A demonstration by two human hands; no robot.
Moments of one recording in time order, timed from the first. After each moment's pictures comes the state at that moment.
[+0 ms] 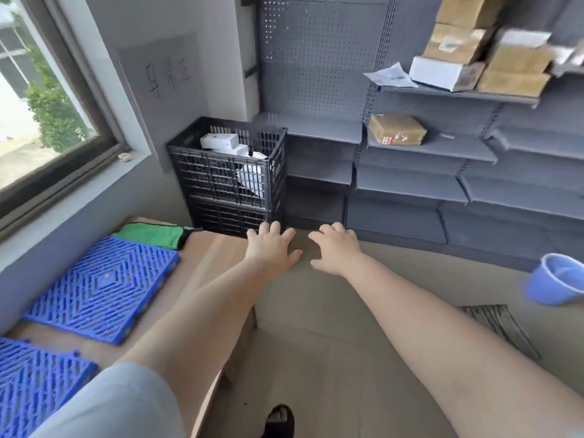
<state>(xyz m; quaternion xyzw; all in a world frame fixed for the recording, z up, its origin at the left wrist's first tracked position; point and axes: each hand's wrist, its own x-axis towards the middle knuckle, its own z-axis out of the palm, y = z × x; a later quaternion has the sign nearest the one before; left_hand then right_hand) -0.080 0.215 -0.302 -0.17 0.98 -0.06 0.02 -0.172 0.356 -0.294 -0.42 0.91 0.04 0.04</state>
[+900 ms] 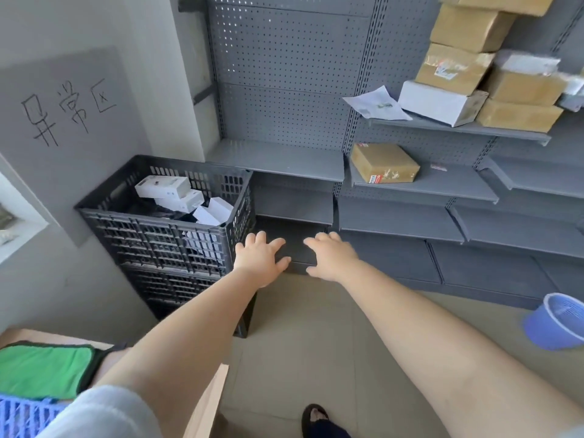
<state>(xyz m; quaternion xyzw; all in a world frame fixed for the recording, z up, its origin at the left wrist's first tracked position) -0.425 0.062 -0.325 -0.14 0.99 0.03 0.04 -0.512 0.225 -0.304 -0.35 0.93 0.01 0.09</state>
